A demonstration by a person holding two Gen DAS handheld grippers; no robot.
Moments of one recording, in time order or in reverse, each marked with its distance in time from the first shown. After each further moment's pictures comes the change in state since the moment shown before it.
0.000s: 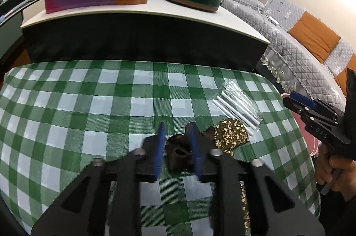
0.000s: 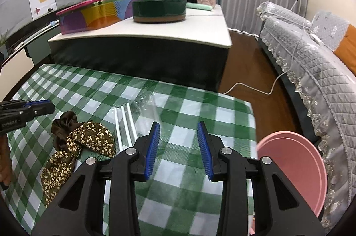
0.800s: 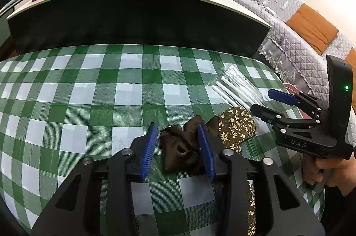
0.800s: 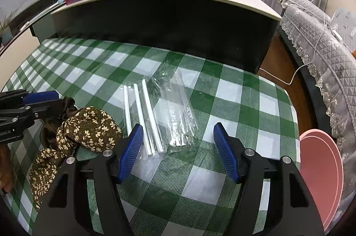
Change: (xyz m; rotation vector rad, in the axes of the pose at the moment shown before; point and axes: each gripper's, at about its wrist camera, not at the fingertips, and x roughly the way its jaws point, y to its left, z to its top) left arm 0.027 -0.003 -0.009 0.016 0.061 -0.033; right arm 0.053 0.031 -0.007 -0.073 0.143 0.054
